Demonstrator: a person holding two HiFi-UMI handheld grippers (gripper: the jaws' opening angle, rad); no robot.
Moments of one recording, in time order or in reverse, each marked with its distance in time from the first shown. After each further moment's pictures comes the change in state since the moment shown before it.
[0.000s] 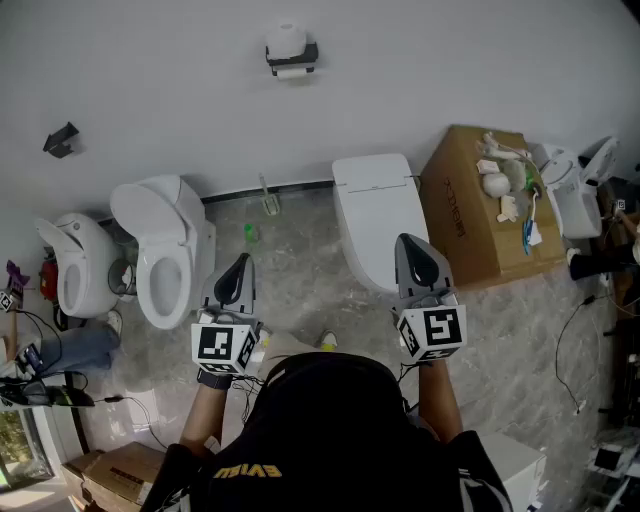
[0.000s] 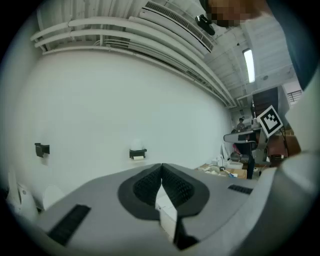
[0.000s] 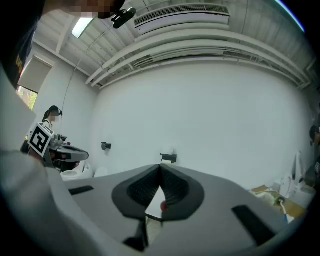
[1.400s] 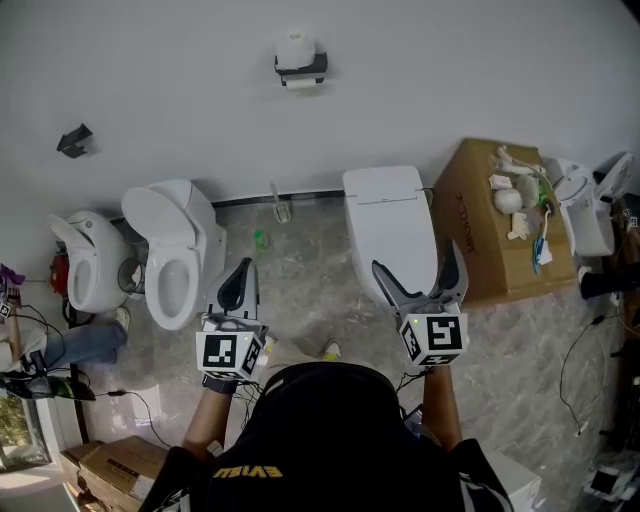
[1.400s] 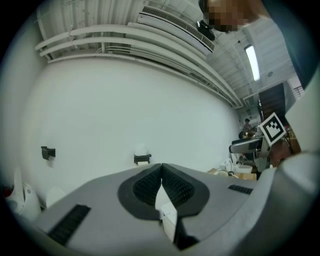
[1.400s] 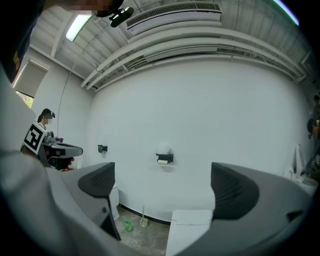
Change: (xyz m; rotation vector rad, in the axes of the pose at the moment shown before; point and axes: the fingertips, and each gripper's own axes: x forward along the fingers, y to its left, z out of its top) left arm 0.021 -0.010 0.020 -0.006 -0.047 0.090; right arm 0.021 -0.043 -0.008 0.045 -0.009 -0.015
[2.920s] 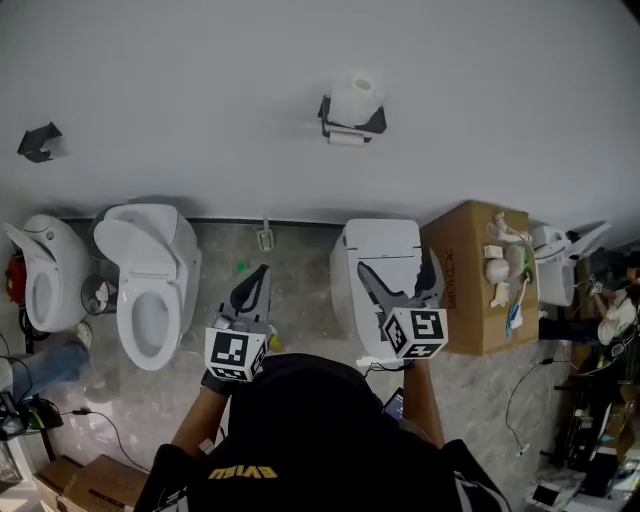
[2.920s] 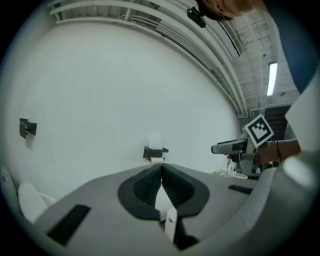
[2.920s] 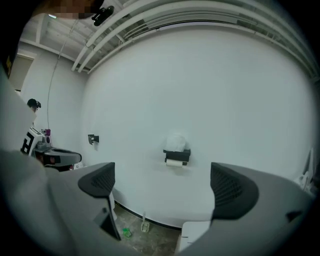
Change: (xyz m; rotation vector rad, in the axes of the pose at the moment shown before) left arm 0.198 0.183 -0.042 -0.157 0.085 -0.099; right arm 0.308 0.057 0.007 -0.013 0.166 0.025
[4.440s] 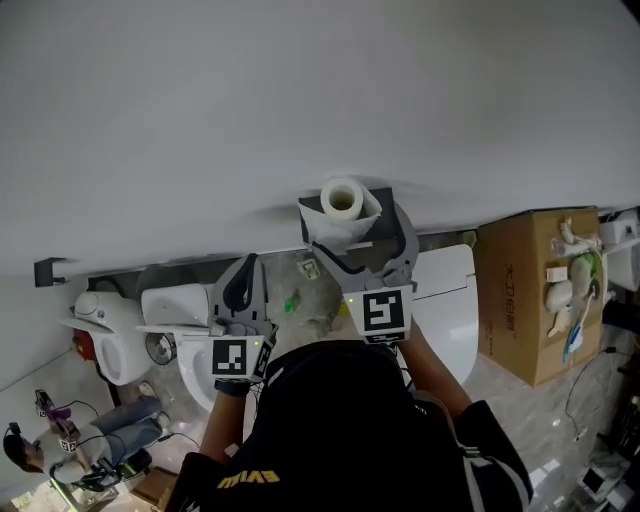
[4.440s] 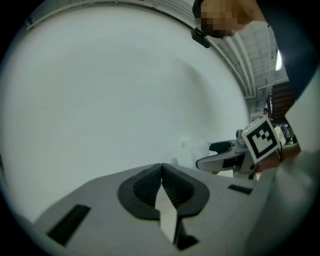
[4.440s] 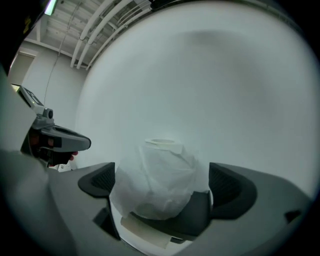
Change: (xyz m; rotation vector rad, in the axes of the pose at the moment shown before) left arm 0.331 0.121 0.085 0.154 0.050 0.079; right arm 0.358 -0.081 0.067 -0.079 -0.048 0.104
